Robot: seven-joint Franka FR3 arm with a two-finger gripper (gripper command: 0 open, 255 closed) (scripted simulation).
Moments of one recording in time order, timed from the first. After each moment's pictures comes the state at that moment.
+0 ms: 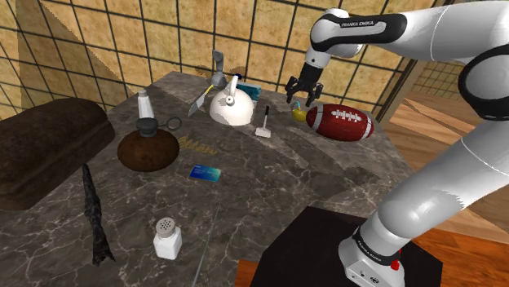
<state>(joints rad) -0.19 -0.16 -0.14 -2.01 0.13 1.83 0.21</state>
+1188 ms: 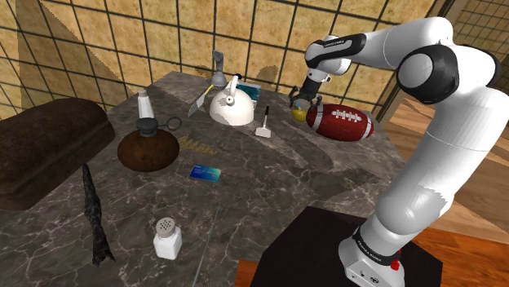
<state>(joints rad) -0.30 0.15 -0.24 -1.86 0.23 1.99 0.32</state>
